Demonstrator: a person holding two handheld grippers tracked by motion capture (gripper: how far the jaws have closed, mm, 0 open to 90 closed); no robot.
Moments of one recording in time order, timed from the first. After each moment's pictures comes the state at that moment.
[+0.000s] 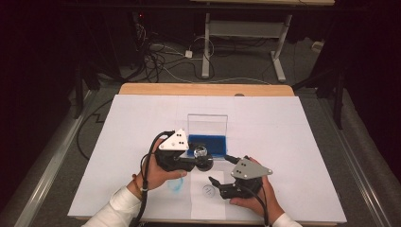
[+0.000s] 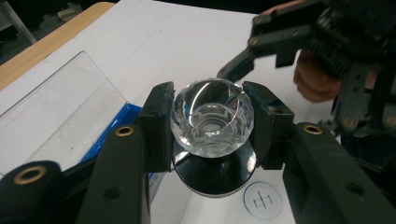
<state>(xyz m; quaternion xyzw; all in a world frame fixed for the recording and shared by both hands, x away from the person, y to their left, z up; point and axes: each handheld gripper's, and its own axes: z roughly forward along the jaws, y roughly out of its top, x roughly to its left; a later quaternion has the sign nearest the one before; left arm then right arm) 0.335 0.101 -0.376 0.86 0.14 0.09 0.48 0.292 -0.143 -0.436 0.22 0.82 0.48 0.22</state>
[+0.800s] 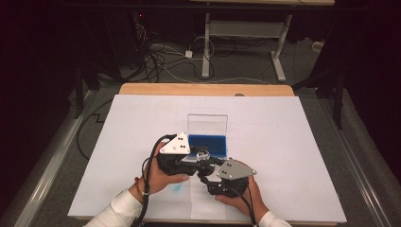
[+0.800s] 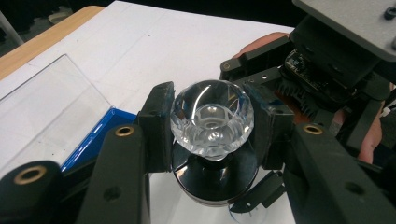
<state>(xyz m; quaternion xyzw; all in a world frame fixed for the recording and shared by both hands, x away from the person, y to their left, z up) 0.327 0.097 -0.378 0.86 0.14 0.08 0.49 0.295 -0.113 -0.444 0.21 0.82 0.49 0.22</state>
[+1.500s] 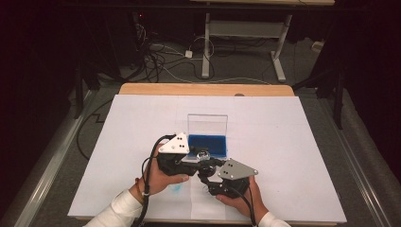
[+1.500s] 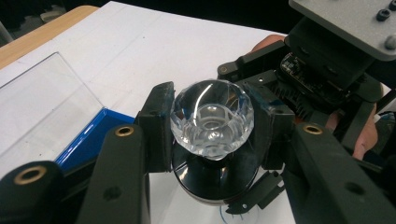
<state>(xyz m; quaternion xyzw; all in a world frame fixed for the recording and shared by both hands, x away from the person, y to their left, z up) 0.328 0.097 -0.380 0.85 0.15 0.06 0.50 0.294 -0.115 -0.444 0.21 0.82 0.49 0.22</state>
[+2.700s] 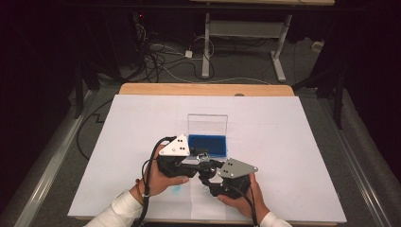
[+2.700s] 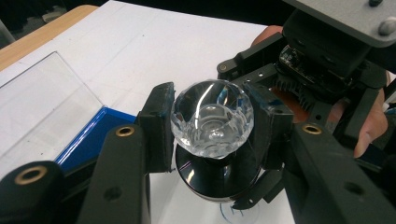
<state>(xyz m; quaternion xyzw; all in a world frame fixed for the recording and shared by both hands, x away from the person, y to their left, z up) 0.324 0.097 -0.381 0.86 0.14 0.07 0.49 0.294 -0.117 -0.439 0.22 0.83 0.47 0.19</state>
